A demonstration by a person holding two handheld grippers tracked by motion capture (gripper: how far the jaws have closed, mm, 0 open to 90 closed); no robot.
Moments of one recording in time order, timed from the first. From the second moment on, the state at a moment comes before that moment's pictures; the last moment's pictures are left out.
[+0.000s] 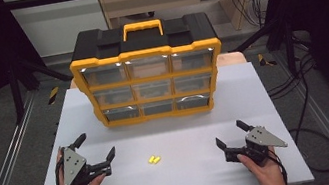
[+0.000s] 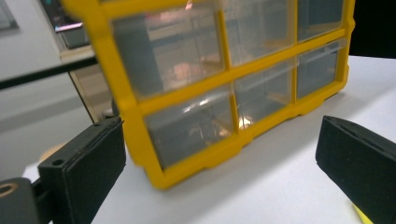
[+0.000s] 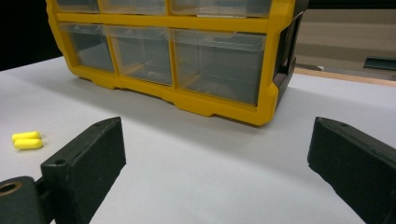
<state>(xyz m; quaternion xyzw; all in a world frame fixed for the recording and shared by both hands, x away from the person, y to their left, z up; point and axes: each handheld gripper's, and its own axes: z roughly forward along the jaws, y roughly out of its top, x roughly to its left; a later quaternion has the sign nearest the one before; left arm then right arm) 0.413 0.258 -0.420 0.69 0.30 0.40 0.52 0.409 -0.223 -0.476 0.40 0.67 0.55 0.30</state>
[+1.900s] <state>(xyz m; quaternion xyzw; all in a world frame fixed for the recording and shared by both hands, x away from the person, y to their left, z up) 0.491 0.202 -0.321 0.63 0.00 0.76 0.15 0.411 -0.224 -0.476 0.42 0.66 0.55 0.29</state>
